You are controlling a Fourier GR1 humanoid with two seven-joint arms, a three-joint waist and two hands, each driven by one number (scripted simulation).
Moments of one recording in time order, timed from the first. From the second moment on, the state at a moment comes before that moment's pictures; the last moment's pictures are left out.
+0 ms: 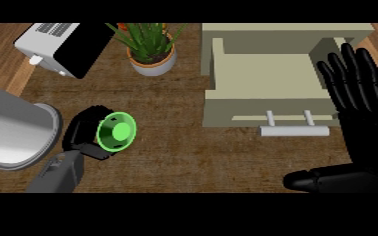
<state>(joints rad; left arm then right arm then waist) -0.45 0.24 0.19 -0.38 0.11 -0.47 -0.90 -0.11 -0.10 -0.05 -2.09 -0.16 0.12 0.18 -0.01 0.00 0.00</state>
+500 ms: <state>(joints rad) -0.36 0.14 0.26 -0.59 0.20 -0.27 -0.96 -0.11 -0.10 -0.06 -2.07 -0.16 0.12 0.18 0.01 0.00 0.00</state>
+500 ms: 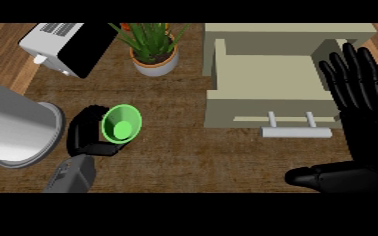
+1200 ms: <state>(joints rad) -0.30 0.04 0.09 -1.22 0.26 -0.20 -0.57 -0.06 -0.10 -0.06 -2.12 -0.17 0.13 0.20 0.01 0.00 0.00</state>
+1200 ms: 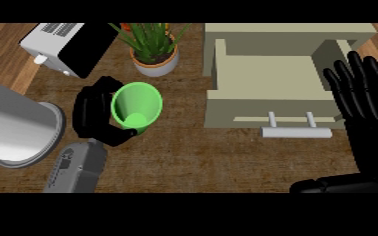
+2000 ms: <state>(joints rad) -0.63 0.00 0.00 -1.38 0.23 0.08 -0.22 -0.08 -0.11 -0.09 -2.07 -0.17 0.14 0.16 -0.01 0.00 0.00</state>
